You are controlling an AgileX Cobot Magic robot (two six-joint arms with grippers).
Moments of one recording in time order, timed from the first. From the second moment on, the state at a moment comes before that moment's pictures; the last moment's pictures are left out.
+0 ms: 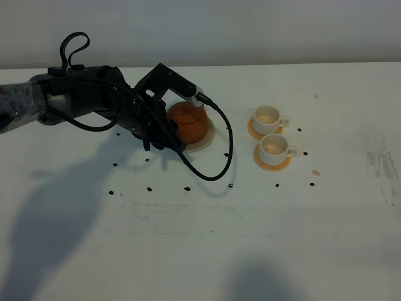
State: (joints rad) left arm -0.39 2.13 -1.44 -0.30 0.39 0.61; right arm 0.03 -0.01 -0.52 0.03 1.11 -0.01
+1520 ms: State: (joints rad) left arm -0.39 2.17 -1.49 -0.29 0.43 0.61; right arm 0.03 -0.01 -0.52 0.03 1.11 -0.01
